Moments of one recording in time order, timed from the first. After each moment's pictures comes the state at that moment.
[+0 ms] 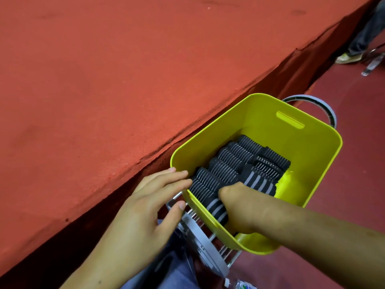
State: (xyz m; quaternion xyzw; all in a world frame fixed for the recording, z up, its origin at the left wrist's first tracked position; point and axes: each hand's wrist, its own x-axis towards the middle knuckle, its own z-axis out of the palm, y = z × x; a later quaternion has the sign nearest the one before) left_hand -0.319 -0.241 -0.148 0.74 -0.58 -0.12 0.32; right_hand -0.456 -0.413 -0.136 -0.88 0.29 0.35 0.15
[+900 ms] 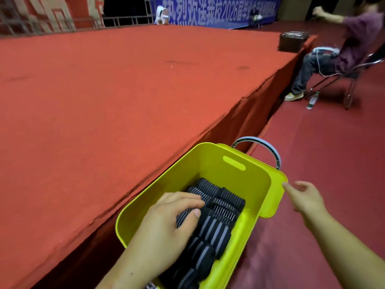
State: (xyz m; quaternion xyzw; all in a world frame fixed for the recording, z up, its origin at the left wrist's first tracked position) left_hand -0.375 -0.371 -0.127 0.69 -0.60 -0.16 0.37; right_hand -0.651 -0.642 -0.233 -0.50 0.72 -0.31 0.36
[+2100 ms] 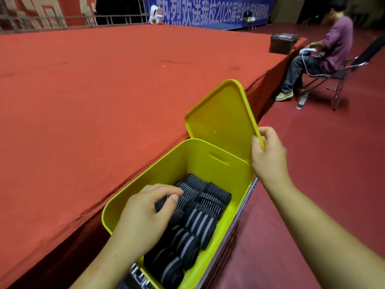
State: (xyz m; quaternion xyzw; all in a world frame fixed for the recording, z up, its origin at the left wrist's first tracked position) left_hand -0.380 -0.372 -0.128 0.72 -0.55 -0.14 0.41; right_hand -0.577 -0.601 -0.114 -0.70 0.49 -0.46 0.26
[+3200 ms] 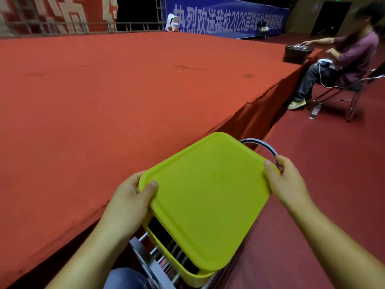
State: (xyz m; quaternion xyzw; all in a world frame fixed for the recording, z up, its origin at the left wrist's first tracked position) left_hand -0.339 -0.332 -0.111 0.71 -0.31 -0.28 0.56; right_hand -0.598 -0.564 -0.140 -0.70 0.59 -0.29 0.28
